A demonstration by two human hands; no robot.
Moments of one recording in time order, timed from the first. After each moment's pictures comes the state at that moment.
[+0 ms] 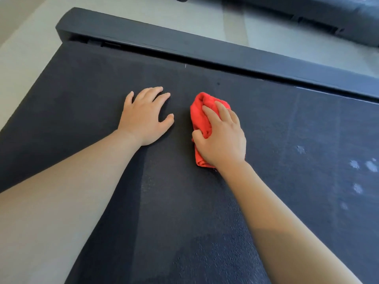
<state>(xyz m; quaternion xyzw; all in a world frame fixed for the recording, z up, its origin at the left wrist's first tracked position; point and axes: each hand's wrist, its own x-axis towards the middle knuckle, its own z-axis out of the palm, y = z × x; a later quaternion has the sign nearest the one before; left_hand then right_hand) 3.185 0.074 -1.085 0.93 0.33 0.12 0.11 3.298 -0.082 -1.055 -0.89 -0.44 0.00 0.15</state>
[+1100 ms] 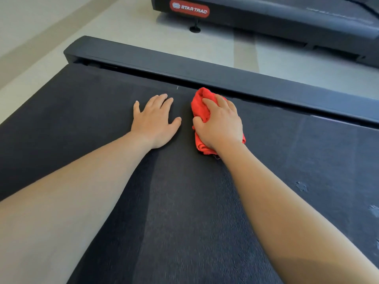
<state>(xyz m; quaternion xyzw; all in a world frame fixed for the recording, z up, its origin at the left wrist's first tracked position) 3.268 0.070 -1.084 0.90 0.43 0.07 0.09 3.401 -0.031 -1.062 -0.86 -0.48 0.01 0.18</state>
